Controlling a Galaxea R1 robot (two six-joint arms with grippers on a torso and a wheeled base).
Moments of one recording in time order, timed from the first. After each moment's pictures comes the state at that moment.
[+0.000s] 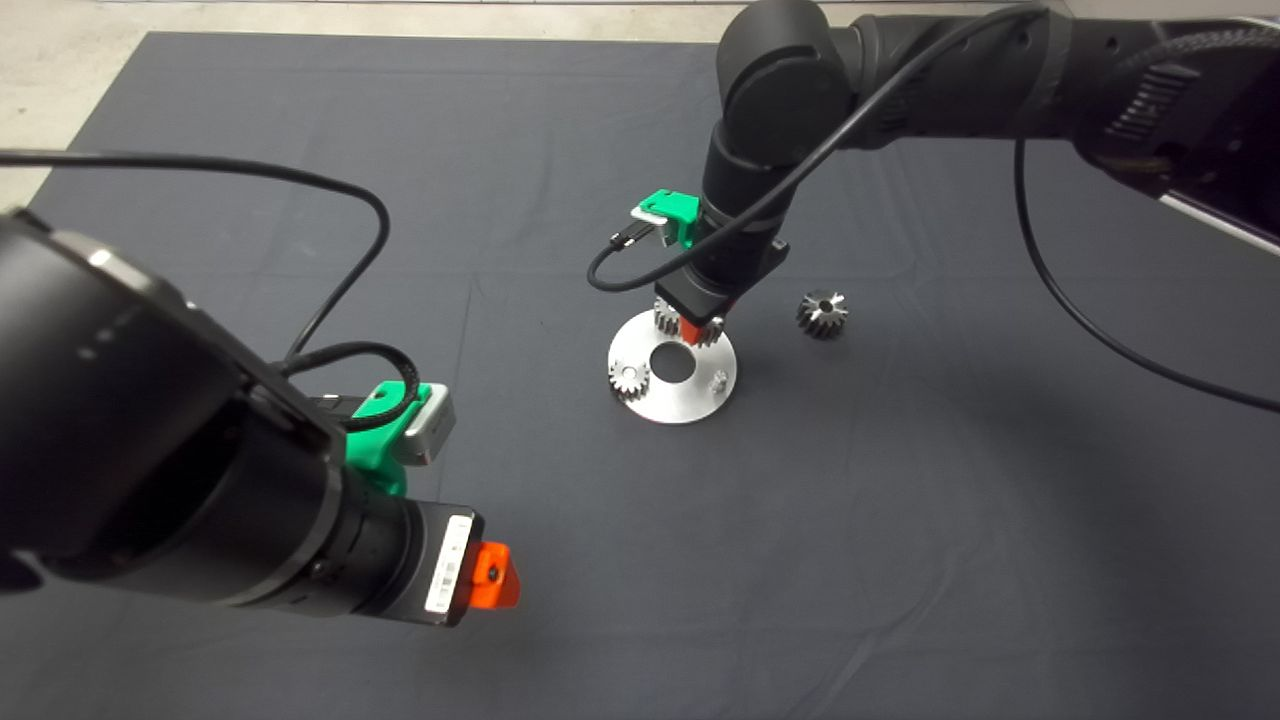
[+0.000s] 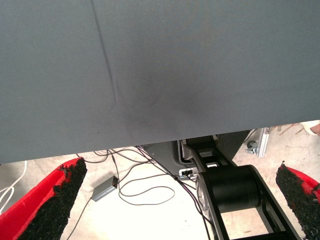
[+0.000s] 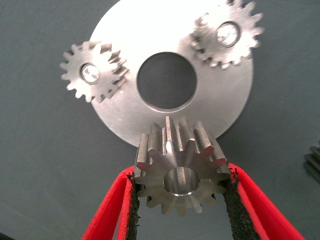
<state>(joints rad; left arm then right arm) -0.64 2.40 -0.38 0.08 1.48 -1.92 0.49 2.91 -1.40 -0.12 -1.53 0.81</state>
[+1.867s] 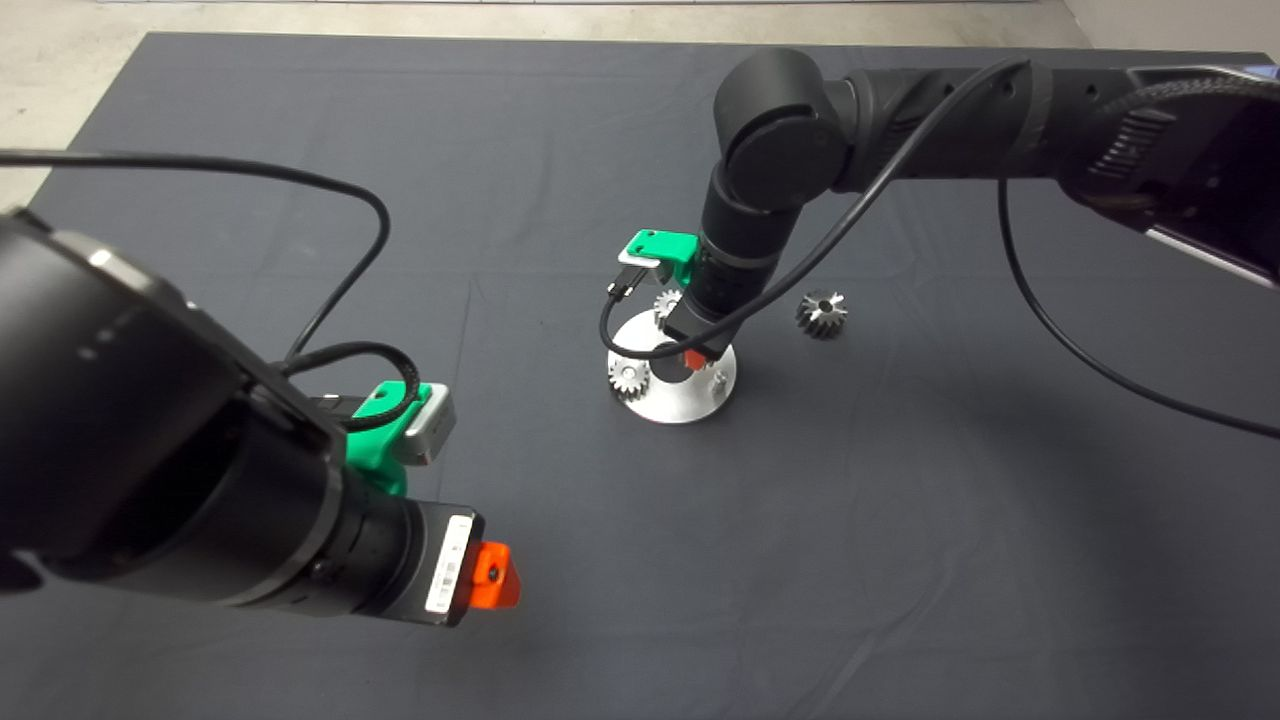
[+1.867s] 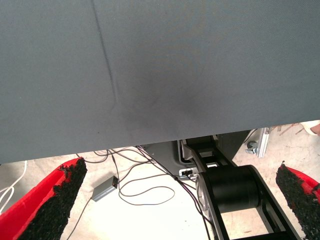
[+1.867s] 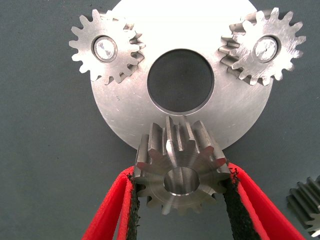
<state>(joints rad) -0.64 2.40 -0.38 0.08 1.48 -1.92 0.45 2.90 -1.36 -0.20 -1.53 0.57</state>
